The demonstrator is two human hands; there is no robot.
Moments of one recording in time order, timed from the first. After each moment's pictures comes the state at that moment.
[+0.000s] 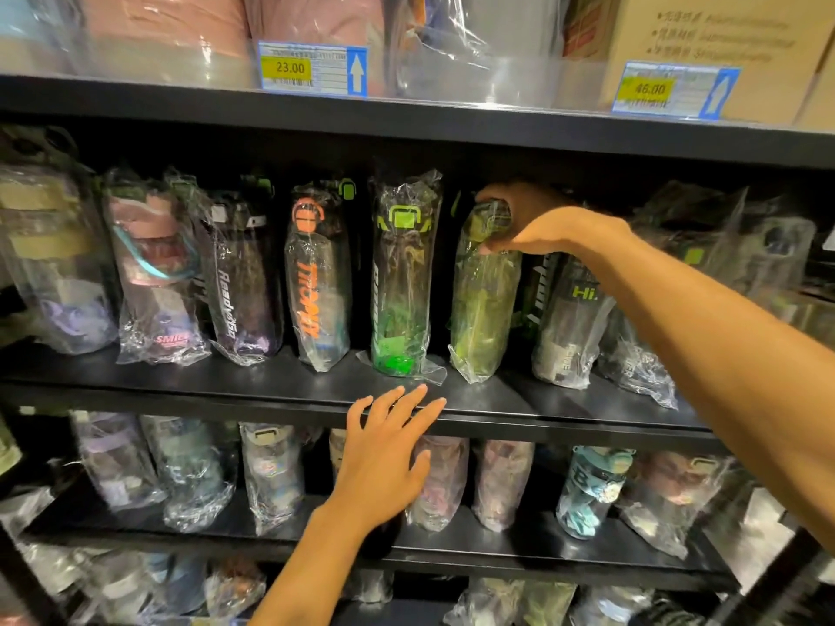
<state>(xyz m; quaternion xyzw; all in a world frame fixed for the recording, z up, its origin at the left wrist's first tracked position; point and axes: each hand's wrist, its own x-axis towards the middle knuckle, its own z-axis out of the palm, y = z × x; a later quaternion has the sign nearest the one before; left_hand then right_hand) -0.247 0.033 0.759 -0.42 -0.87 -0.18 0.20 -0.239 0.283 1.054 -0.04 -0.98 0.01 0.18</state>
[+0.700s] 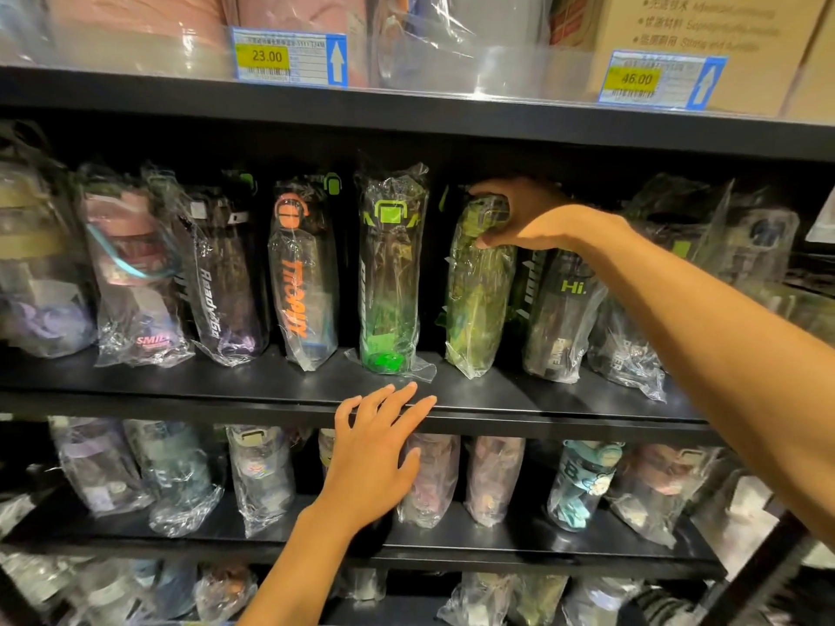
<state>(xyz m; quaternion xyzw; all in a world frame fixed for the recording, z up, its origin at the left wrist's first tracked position) -0.248 0.032 0.759 -0.42 -0.87 -0.19 0.19 -0.234 0.295 1.051 -0.04 -0.98 0.05 0.18</state>
